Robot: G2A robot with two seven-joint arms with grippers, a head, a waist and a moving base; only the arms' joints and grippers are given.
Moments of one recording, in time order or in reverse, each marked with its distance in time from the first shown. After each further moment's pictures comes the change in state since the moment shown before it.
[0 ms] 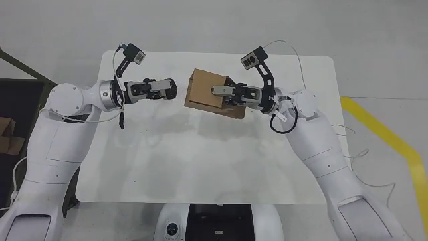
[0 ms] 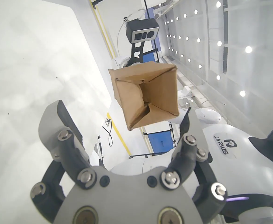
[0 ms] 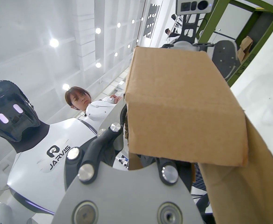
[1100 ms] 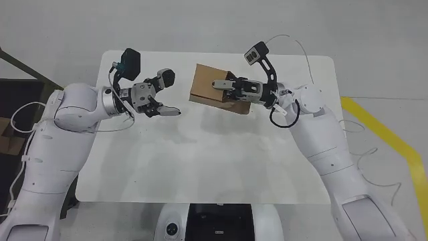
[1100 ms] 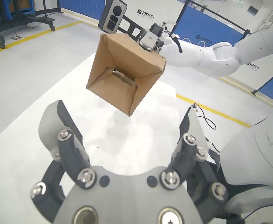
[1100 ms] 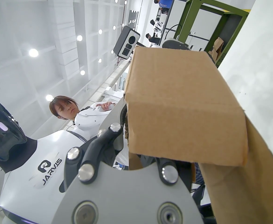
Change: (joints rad) left arm 0.070 0.008 -0.027 -0.104 0.690 -0.680 0.434; right arm 0.013 0.018 0.018 -0.026 -0.095 0.095 -0.068
